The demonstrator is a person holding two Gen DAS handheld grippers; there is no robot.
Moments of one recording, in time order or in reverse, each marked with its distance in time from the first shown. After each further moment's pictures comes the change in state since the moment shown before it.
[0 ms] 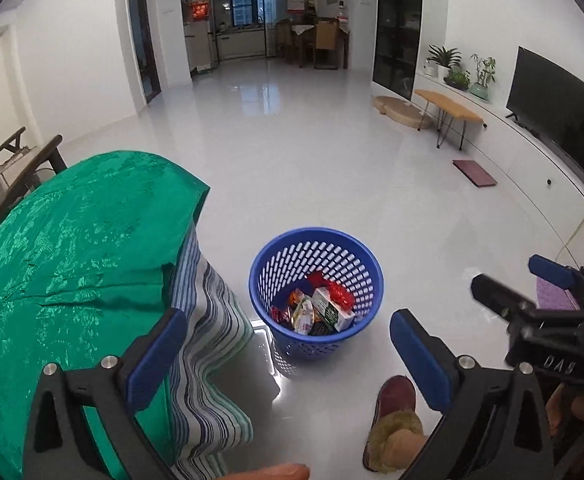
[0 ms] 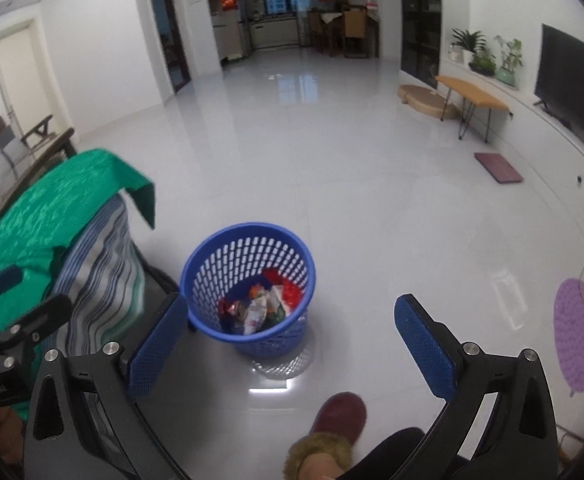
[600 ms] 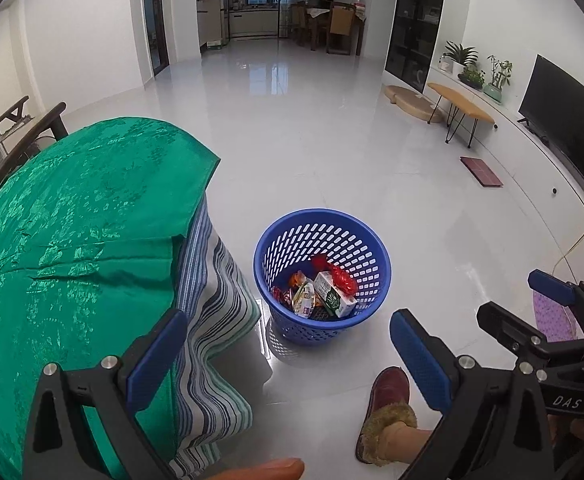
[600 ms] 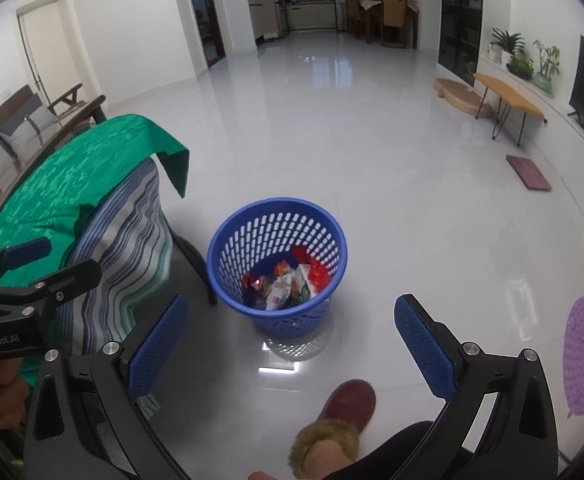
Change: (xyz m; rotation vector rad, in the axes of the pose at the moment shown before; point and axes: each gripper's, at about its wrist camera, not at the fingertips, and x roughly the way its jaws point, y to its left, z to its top) left arm 0.016 0.023 -0.004 -0.074 0.066 -0.004; right arm 0.008 0.021 -0.017 -0.072 0.064 0.082
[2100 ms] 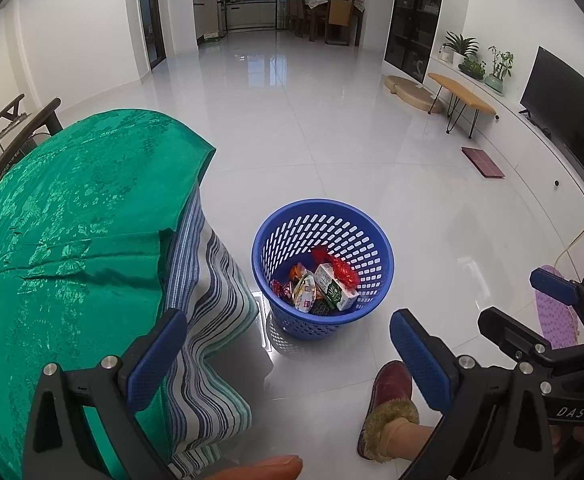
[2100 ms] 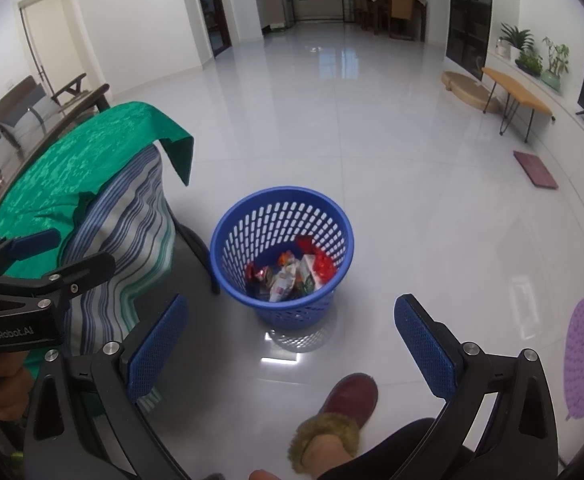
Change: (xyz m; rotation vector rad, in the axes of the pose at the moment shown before) left arm 0.013 0.000 -0.002 0.015 0.033 -0.001; right arm 0.006 0.002 -0.005 -0.009 0.036 0.011
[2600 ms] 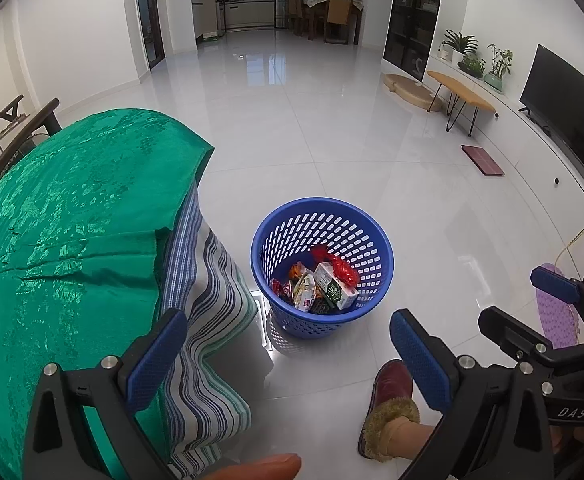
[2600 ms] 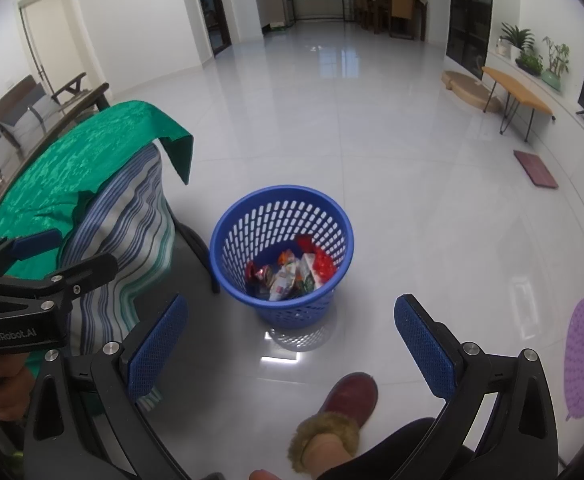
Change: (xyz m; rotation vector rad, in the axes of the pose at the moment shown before) left arm 0.003 -0.001 -0.002 0.006 0.004 0.001; right arm 0.000 0.000 0.000 0.000 0.001 0.001
